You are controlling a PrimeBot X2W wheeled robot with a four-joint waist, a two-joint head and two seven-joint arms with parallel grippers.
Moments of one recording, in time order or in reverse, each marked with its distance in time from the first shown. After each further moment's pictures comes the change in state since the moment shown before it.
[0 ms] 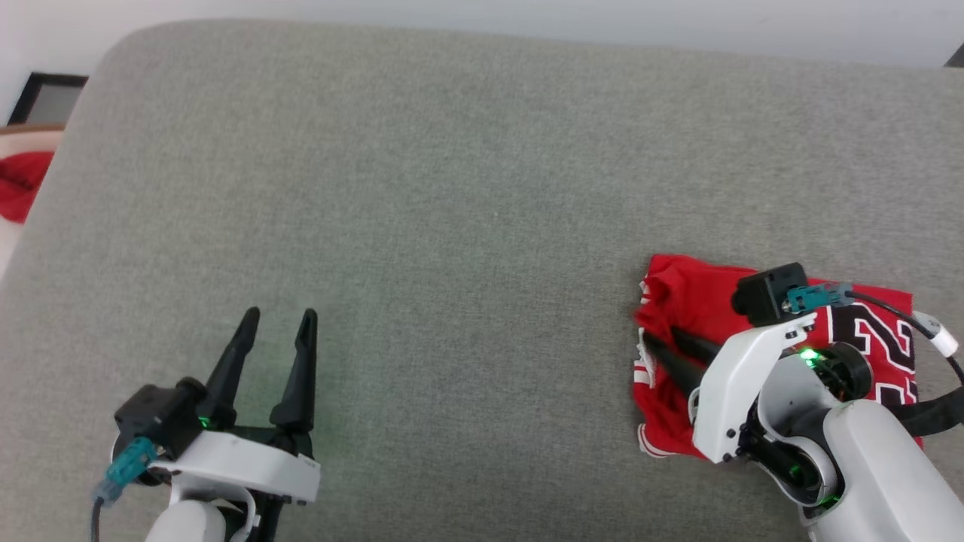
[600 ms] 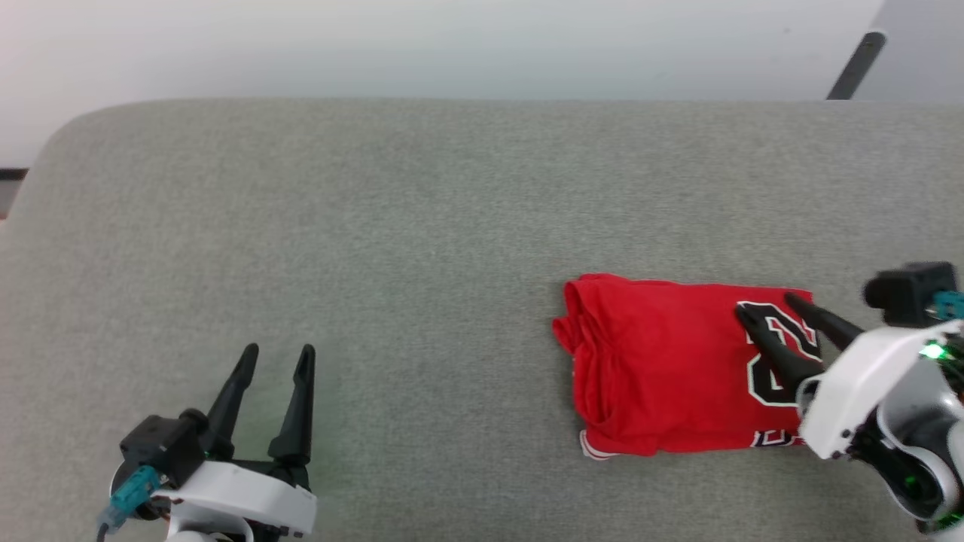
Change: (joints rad) left arm 0.063 0.002 0.006 0.014 0.012 0.000 0.000; right arm 0.088 -0.165 -0.099 -0.158 0.073 0.000 -0.082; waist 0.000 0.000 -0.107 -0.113
